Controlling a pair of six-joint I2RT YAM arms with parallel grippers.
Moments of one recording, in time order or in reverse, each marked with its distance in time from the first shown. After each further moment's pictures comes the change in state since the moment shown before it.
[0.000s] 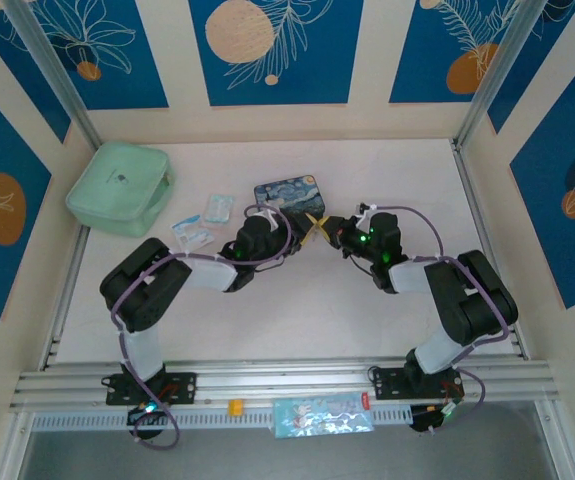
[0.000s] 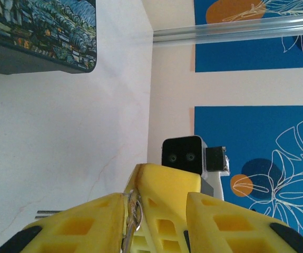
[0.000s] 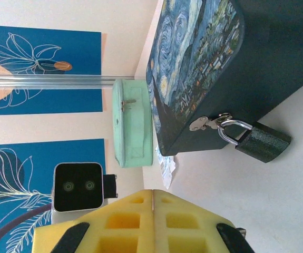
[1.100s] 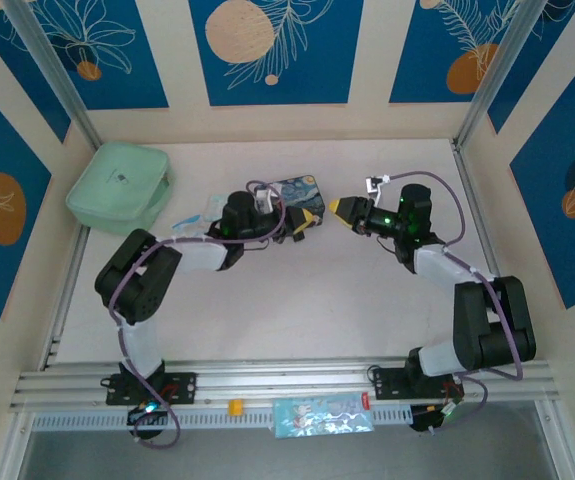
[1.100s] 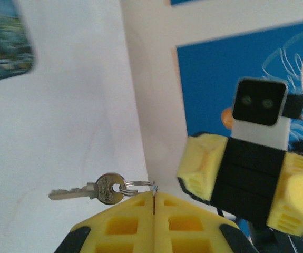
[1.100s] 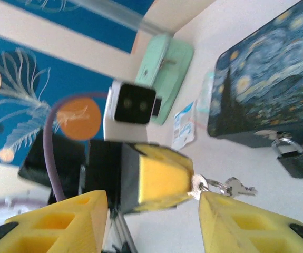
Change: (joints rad) left arm 0.158 0.018 0.127 -0.087 0.503 0.216; right arm -0.197 -0.177 0.190 -0.397 -0.478 -0.468
